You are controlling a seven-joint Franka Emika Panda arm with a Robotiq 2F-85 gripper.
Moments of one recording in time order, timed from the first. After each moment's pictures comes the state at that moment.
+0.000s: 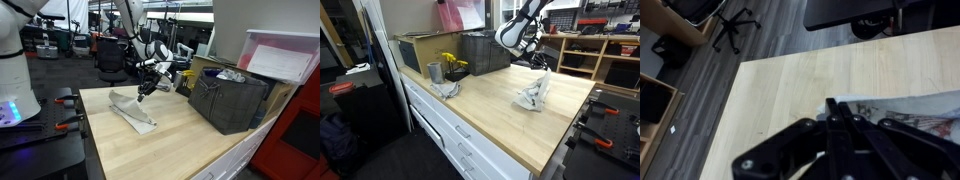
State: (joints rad) arm 0.02 0.66 -0.16 -1.75 -0.42 1.60 0.09
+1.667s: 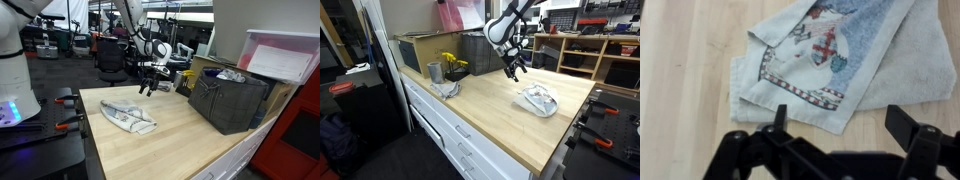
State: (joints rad) arm 0.01 0.70 -0.05 -1.65 -0.22 1.82 0.16
